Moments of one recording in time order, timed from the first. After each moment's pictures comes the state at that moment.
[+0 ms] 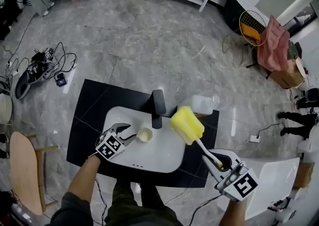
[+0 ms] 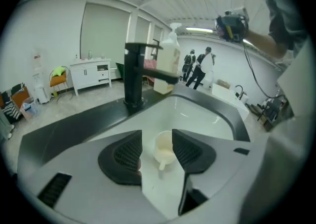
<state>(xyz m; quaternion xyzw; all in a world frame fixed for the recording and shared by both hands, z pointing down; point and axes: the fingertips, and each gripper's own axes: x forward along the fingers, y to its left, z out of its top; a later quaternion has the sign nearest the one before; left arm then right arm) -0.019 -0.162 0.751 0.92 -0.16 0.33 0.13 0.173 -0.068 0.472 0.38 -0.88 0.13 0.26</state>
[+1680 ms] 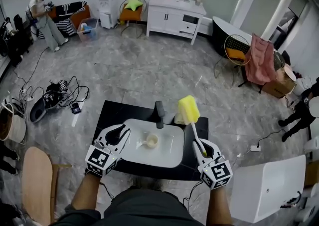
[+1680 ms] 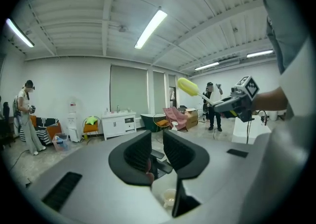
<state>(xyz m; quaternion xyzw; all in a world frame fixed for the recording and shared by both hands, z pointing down) -0.089 -0.102 0.382 0.94 -0.33 0.10 0.01 0.150 -0.012 0.382 0.56 -0.81 0.07 0.14</state>
